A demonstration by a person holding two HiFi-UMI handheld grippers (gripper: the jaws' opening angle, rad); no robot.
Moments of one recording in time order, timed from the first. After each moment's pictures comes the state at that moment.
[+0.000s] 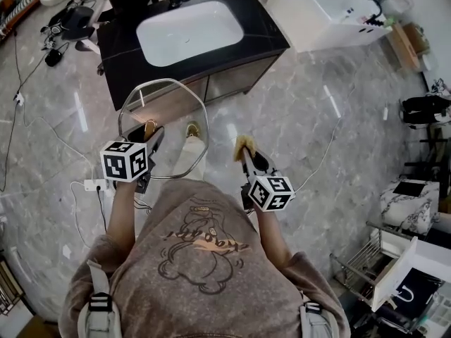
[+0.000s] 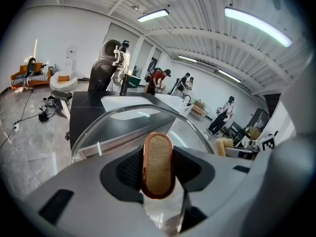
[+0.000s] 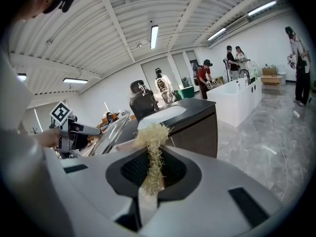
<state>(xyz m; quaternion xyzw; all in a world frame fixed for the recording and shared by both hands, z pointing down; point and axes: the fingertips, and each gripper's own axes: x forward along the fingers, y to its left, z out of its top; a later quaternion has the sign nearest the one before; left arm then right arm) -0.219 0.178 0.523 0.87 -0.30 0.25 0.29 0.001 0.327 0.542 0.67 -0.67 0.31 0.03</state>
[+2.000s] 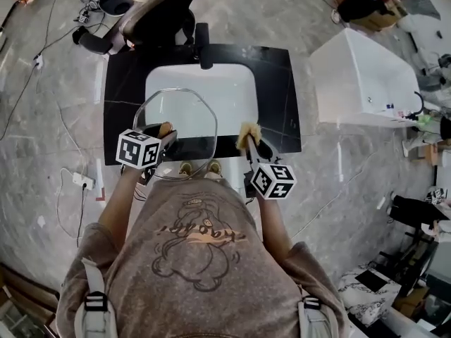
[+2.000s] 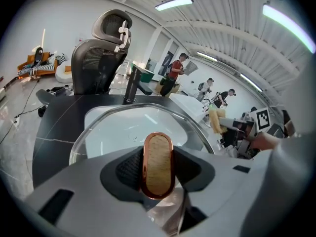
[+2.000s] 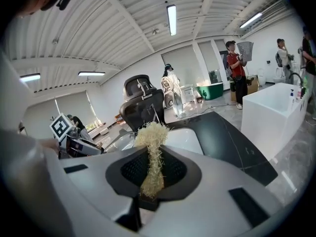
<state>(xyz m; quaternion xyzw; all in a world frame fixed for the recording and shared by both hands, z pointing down) -0.087 -0.107 0.559 0.83 -0.34 0.27 0.35 0.147 -0.080 0.514 0.56 -0.78 0.28 0.09</state>
